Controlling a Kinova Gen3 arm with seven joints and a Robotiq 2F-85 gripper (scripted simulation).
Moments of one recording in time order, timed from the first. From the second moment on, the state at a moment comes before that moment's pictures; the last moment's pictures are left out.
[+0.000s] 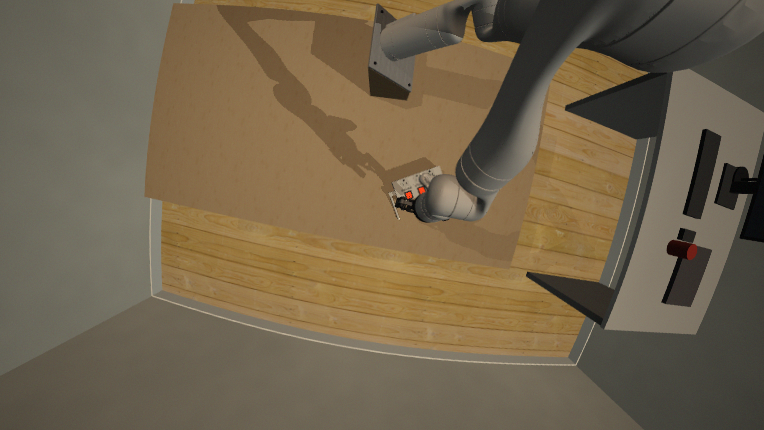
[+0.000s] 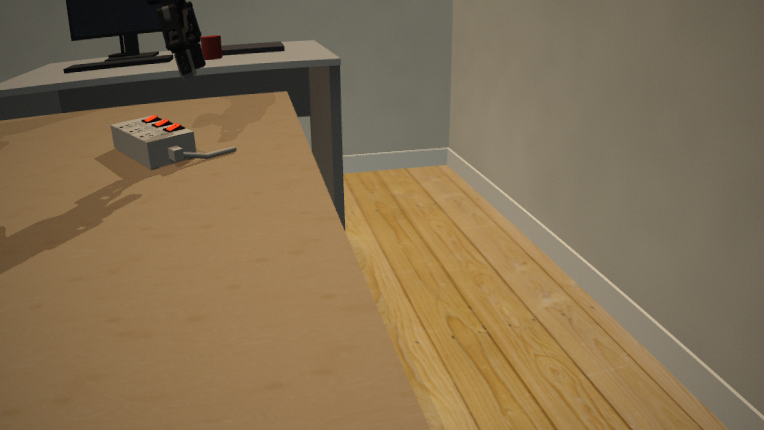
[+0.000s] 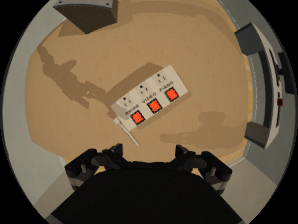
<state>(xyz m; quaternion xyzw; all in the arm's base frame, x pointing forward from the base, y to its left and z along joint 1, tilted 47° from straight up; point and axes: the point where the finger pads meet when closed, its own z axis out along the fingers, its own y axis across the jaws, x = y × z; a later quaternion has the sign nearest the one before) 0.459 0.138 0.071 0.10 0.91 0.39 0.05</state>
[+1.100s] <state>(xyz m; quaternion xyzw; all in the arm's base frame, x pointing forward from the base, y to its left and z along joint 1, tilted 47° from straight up) 0.442 0.153 0.076 -0.01 0.92 0.40 0.03</state>
